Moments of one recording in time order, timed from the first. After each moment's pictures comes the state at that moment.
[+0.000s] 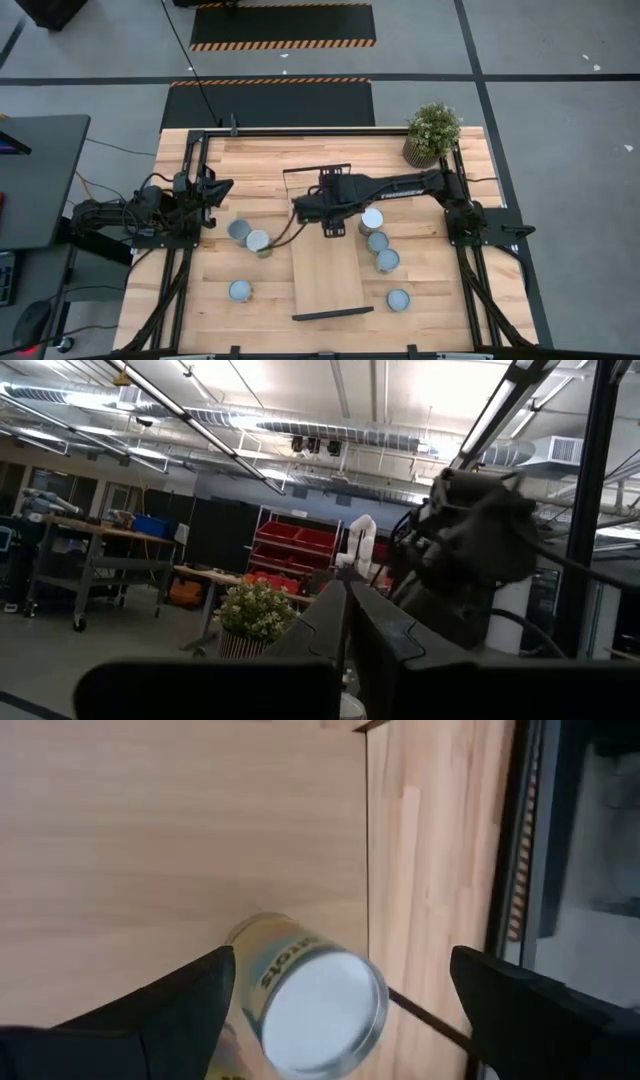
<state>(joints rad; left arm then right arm) -0.03 0.02 0.01 0.47 -0.32 -0.12 0.12 2.14 2.18 -1.44 0.48 0.02</state>
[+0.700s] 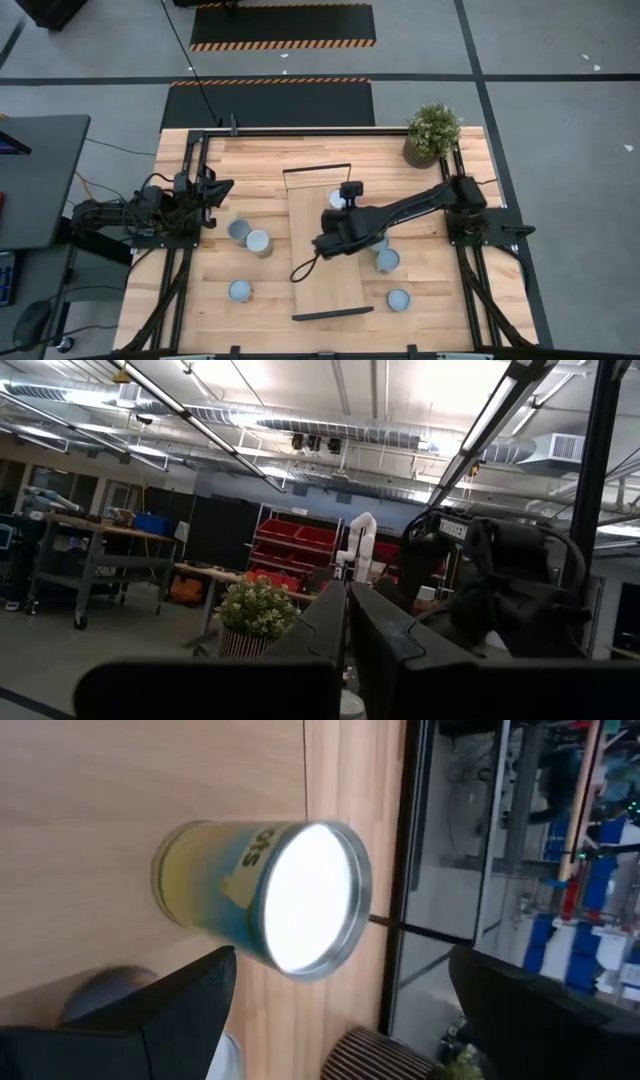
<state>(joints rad) -0.03 0.02 0.01 0.47 -0.32 -0.12 0.27 2.02 1.80 -1.43 0.82 0.26</state>
